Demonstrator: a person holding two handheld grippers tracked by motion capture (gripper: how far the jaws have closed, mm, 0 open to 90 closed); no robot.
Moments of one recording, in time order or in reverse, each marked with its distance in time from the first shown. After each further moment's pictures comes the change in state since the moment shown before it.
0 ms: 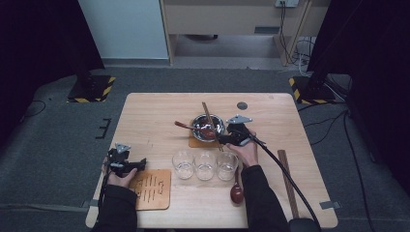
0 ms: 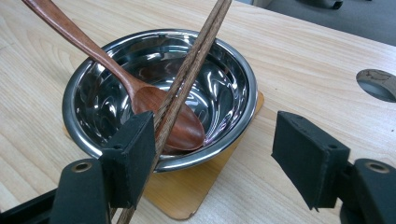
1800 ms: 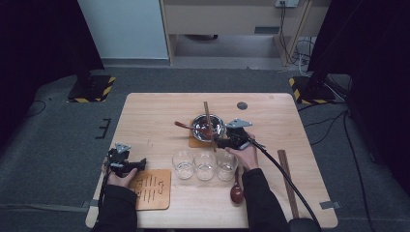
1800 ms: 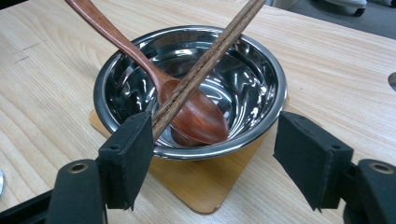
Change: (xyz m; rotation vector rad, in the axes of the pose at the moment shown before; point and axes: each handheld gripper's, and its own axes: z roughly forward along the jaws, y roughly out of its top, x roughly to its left) left arm 0.000 0.000 0.000 0.000 0.000 0.000; right arm 0.007 -0.010 -0.001 -0.030 0.070 -0.016
